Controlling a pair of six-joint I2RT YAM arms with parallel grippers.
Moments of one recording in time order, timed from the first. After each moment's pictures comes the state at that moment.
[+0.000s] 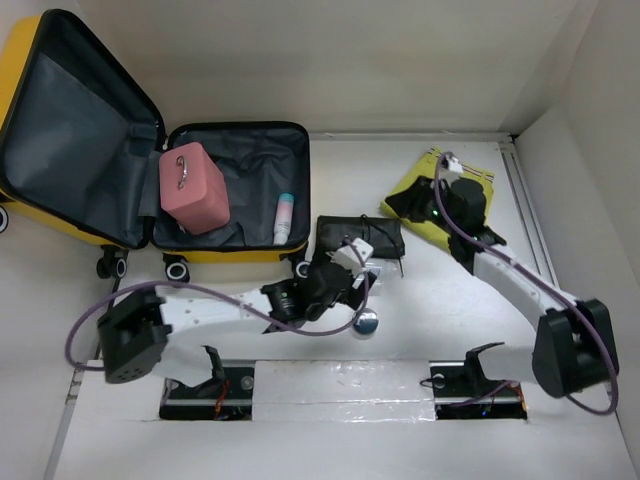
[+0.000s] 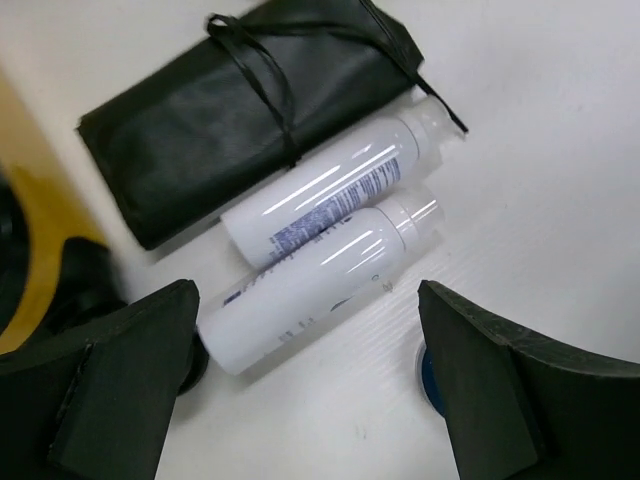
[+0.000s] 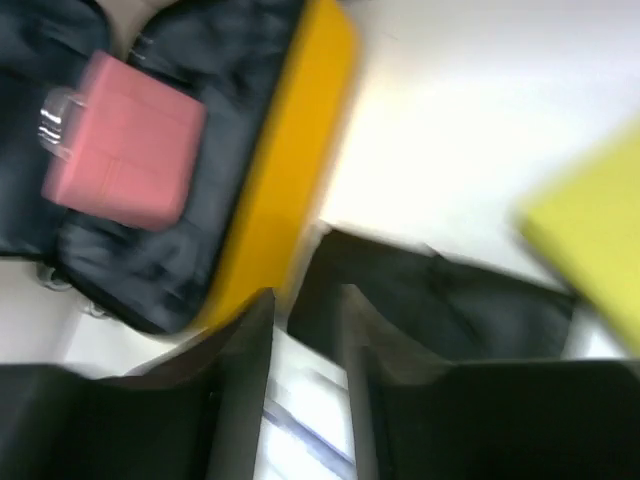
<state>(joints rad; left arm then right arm) -1.19 1.26 0.72 0.07 -0.55 -0.22 0.32 1.35 0.89 0.25 -0.30 0.58</state>
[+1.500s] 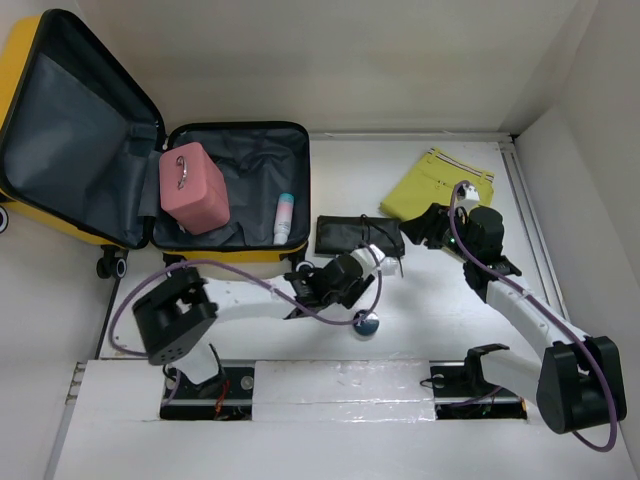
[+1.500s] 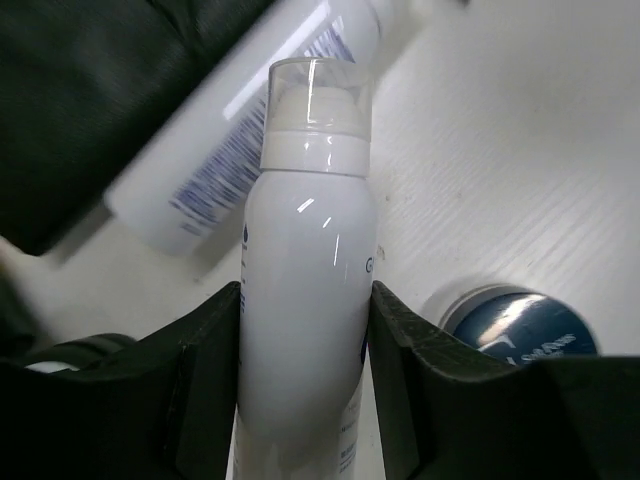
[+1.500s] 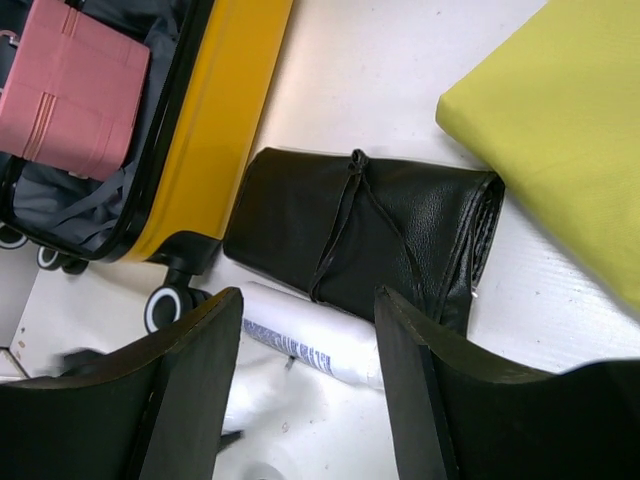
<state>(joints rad) -1.10 1.61 0.82 0.02 -0.26 -0.12 0.17 1.09 0.55 0.26 -0.40 0.51</state>
